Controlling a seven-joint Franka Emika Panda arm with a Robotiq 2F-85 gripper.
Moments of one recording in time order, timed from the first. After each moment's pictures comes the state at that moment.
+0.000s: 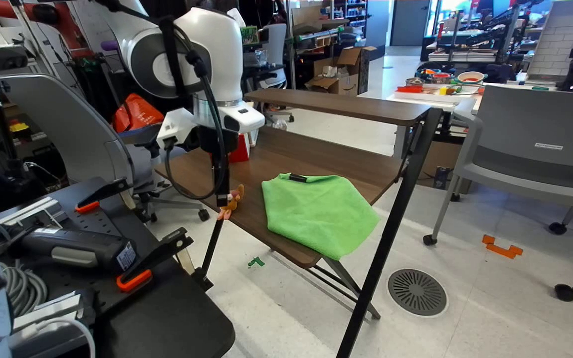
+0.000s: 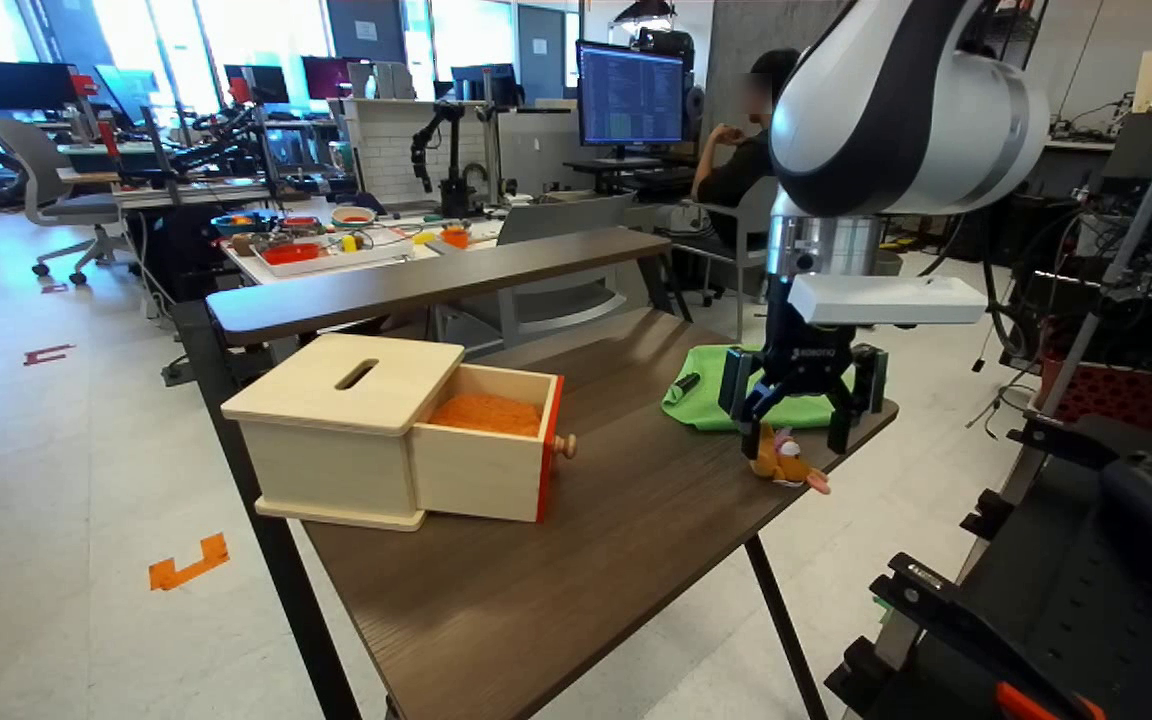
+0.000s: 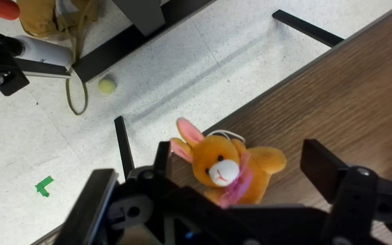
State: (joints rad) arm 0.00 0.62 0.00 -2.19 0.20 2.65 0.31
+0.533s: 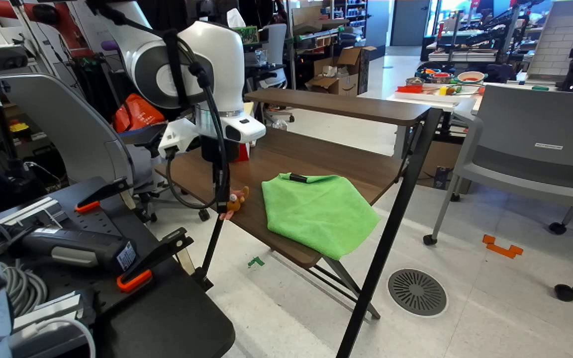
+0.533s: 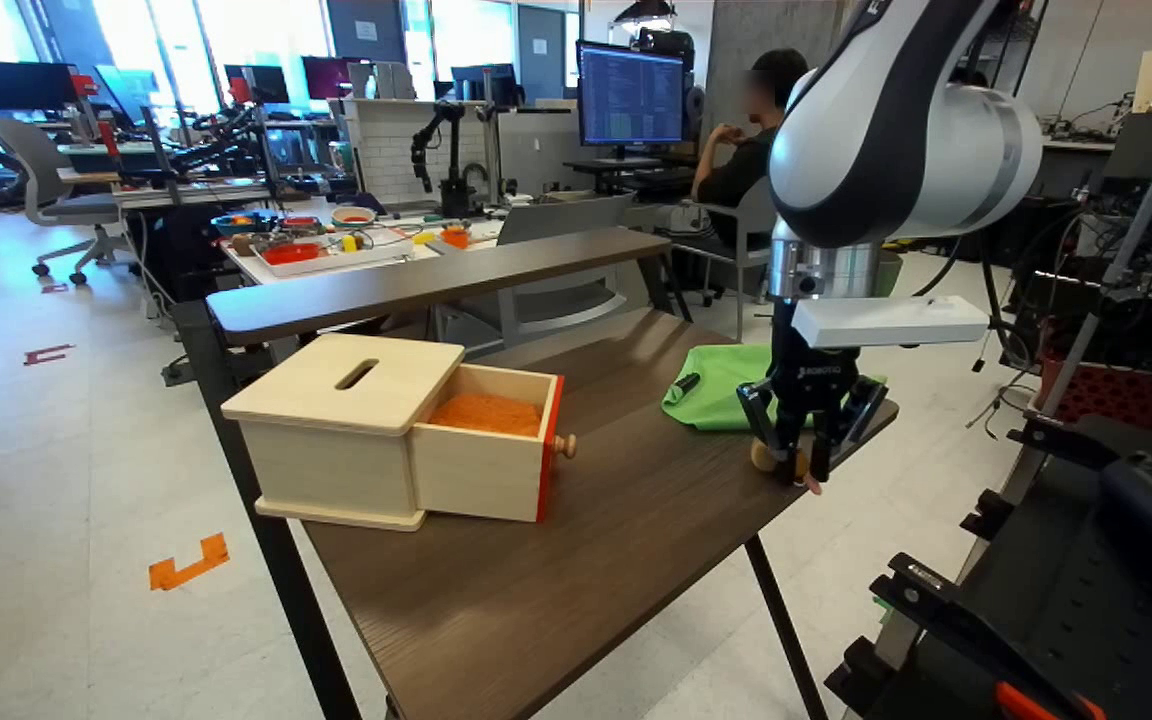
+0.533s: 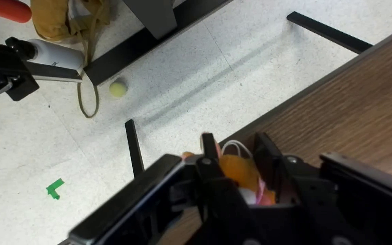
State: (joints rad) arm 0.04 0.66 -0.04 -2.17 0.20 2.65 0.31
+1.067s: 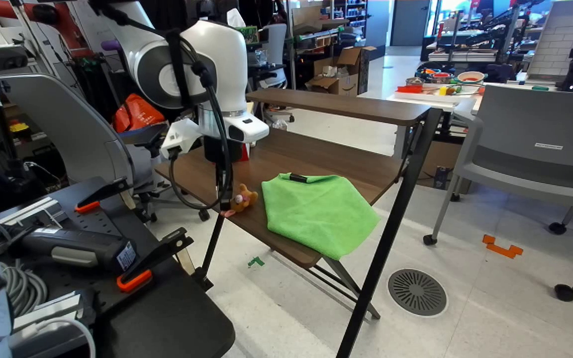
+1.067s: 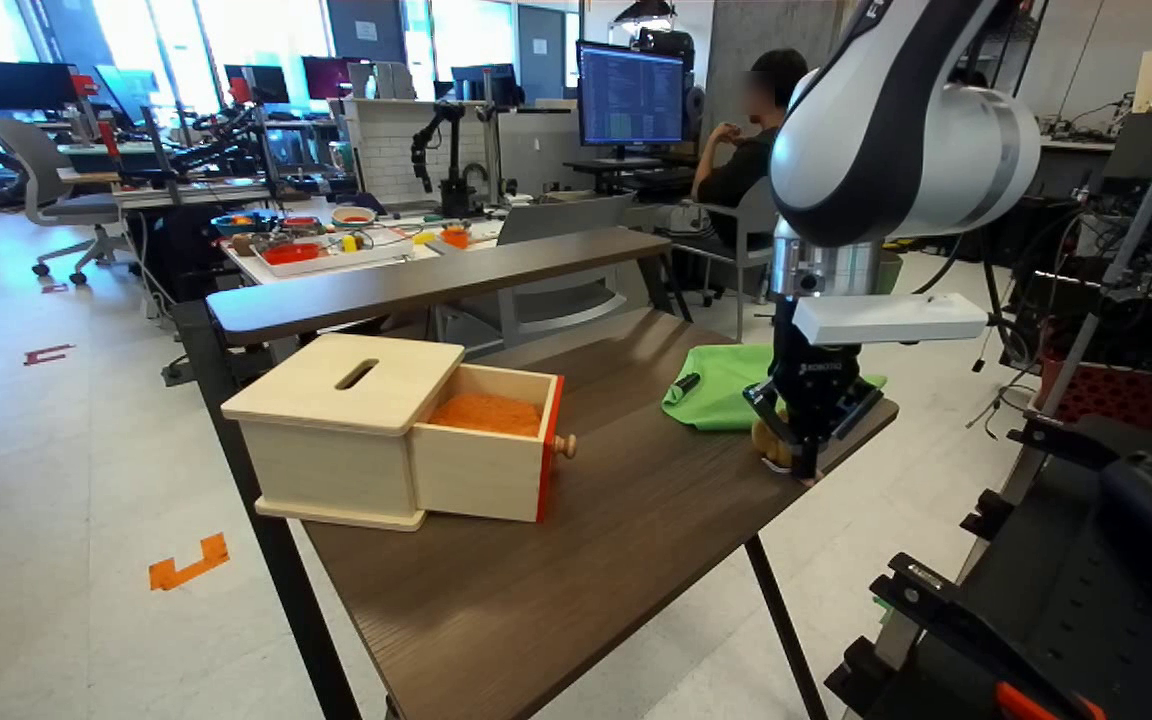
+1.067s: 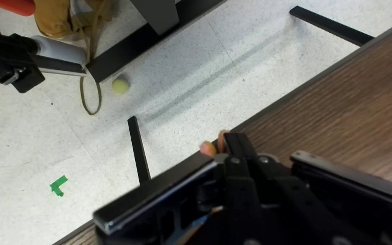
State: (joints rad) arm 0.04 0.66 -0.06 -2.17 0.20 2.65 0.31
